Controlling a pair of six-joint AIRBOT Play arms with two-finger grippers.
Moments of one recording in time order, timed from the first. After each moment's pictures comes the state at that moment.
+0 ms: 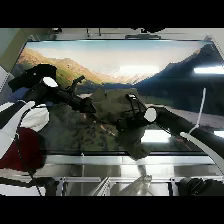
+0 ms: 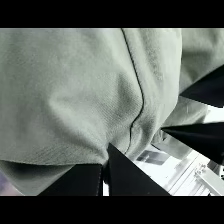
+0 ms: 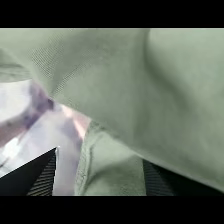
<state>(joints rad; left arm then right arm) -0.14 -1.64 1.21 0.76 -1.27 -1.12 0.58 -1.46 0.91 -0.99 0.71 1.51</state>
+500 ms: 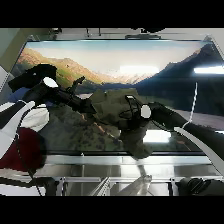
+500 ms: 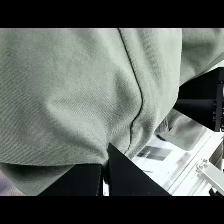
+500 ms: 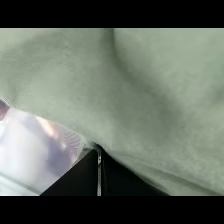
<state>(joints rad) -0.14 -1.64 1.20 0.75 -1.28 -1.09 0.58 -1.52 0.99 -1.15 0.85 1.69</state>
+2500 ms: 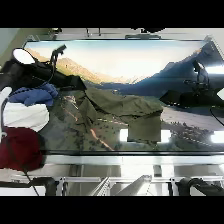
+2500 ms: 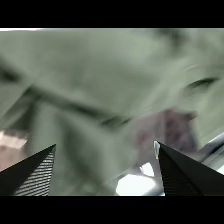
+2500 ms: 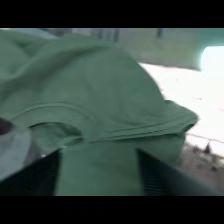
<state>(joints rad) -0.05 -1.60 1.52 0.99 -1.36 -1.23 -0.04 -1.11 0.93 -1.00 0.96 1.37</state>
